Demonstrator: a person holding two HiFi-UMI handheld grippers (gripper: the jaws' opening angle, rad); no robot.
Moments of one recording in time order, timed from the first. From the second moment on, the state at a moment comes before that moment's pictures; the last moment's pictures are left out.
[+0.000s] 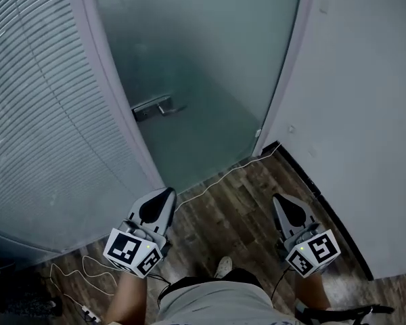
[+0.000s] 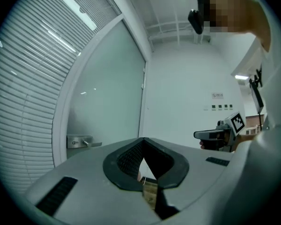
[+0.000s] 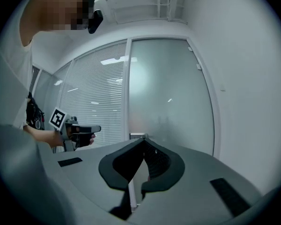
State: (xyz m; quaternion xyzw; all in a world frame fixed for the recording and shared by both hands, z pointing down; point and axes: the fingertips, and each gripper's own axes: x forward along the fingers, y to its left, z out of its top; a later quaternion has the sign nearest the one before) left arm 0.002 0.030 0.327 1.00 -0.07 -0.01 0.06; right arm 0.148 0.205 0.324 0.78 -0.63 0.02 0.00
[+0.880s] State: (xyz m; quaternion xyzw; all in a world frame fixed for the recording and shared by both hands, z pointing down) left arm 0.056 -0.080 0.333 0.98 -0.18 0.00 0.06; right arm 0.235 0.047 0.342 0.69 -0.72 0.04 -0.01
